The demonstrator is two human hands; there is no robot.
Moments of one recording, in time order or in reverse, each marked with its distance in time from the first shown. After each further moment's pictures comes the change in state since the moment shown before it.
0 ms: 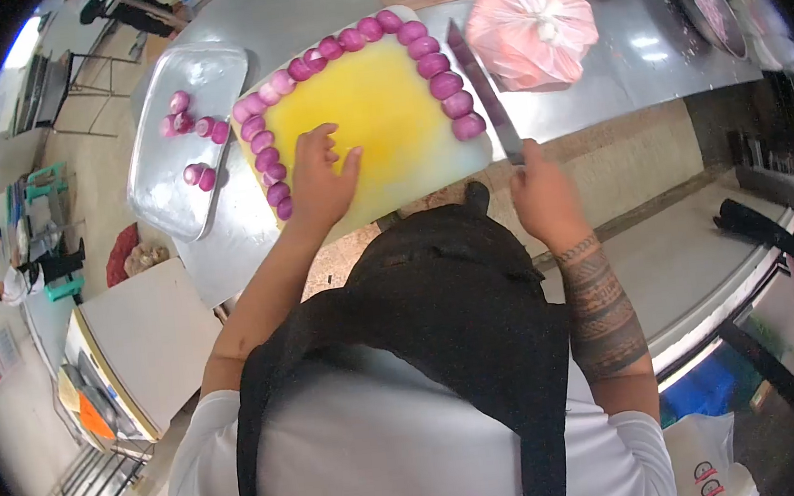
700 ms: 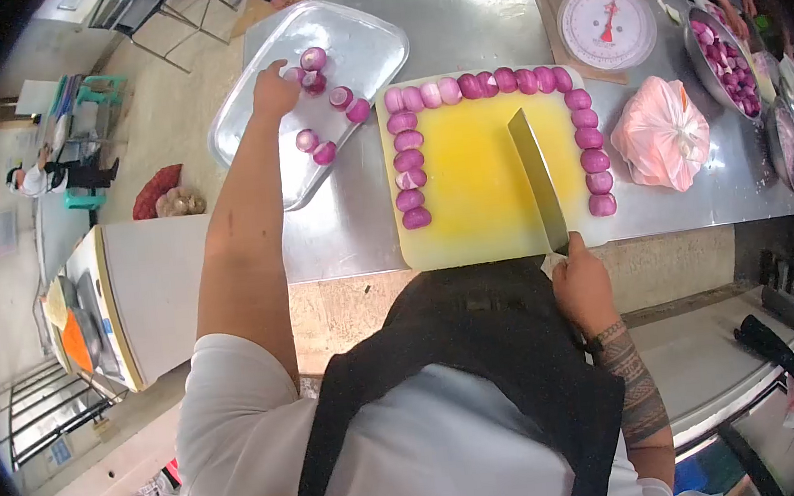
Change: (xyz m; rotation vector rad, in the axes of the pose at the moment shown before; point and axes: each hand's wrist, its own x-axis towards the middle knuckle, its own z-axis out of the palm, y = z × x) left_hand 0.154 -0.303 -0.228 0.501 0.220 -0.392; right_hand -0.013 -0.087 0.075 -0.068 -0.159 -0.128
